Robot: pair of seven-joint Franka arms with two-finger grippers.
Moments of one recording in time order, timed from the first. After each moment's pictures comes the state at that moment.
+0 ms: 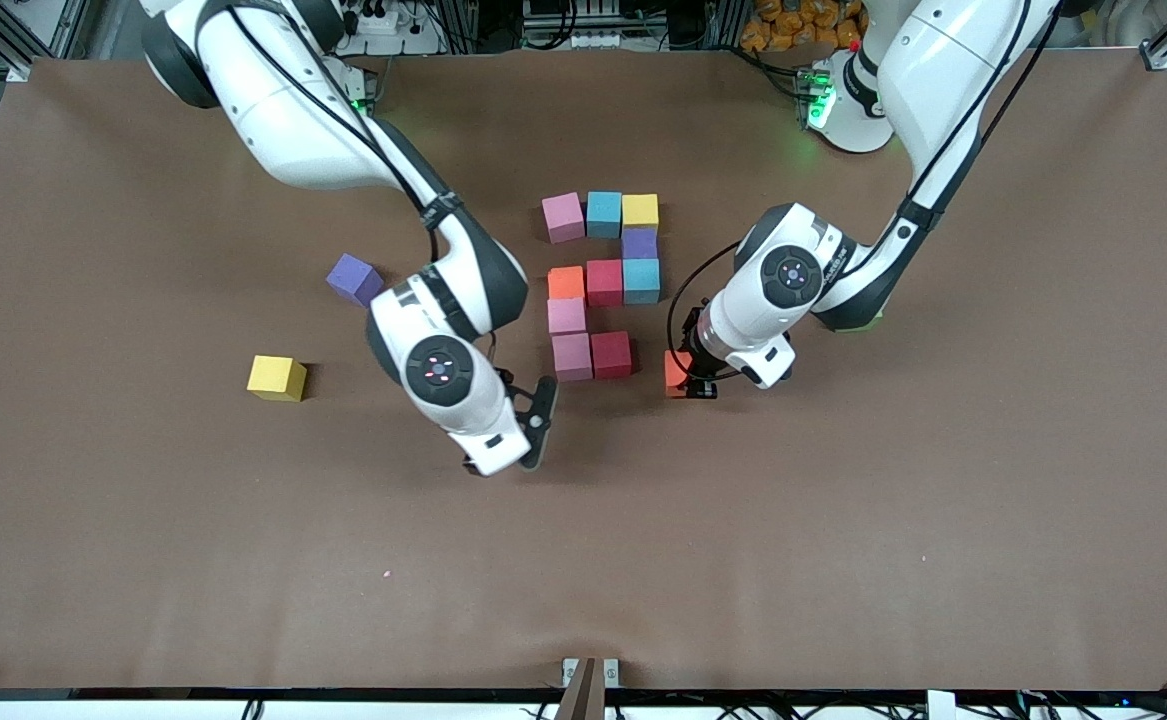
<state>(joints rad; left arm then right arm) -0.13 0.54 -0.48 -1.94 0.07 2.54 -2.18 0.47 0.84 0.07 -1.16 -0.01 1.96 -0.76</state>
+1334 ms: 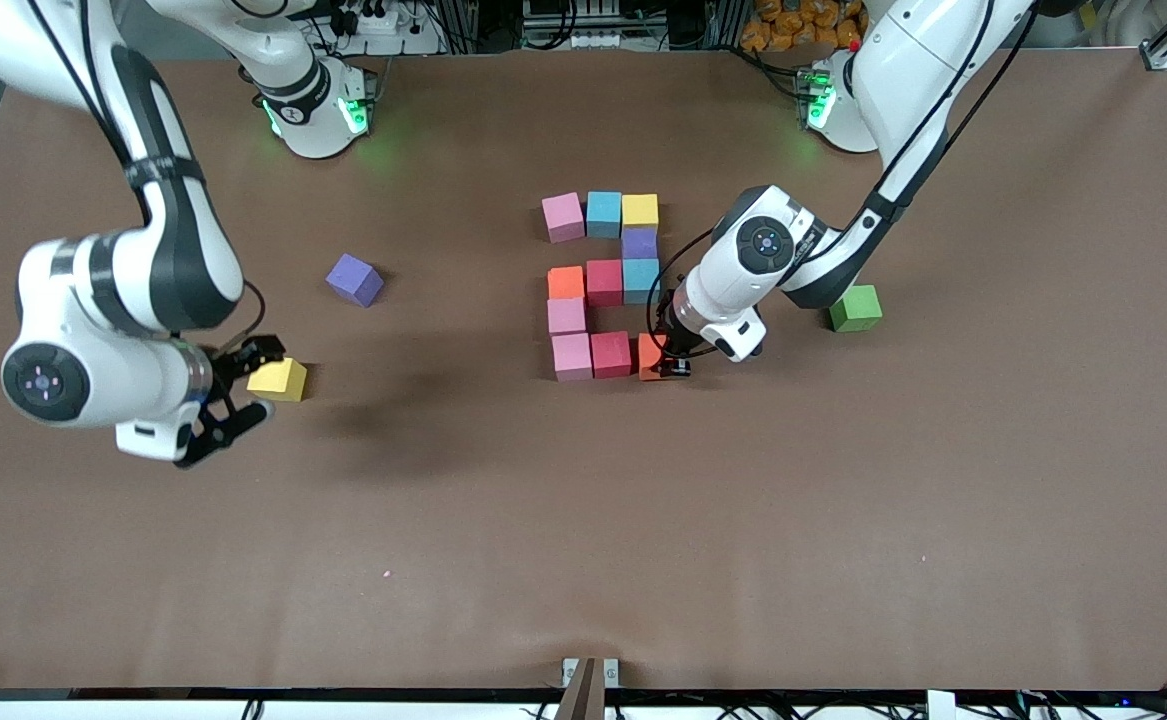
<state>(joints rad) -0.16 0.55 -0.50 -2.04 0.07 2.71 -2.24 0.09 0.37 0.03 -1.65 -0.02 1.66 -0.40</state>
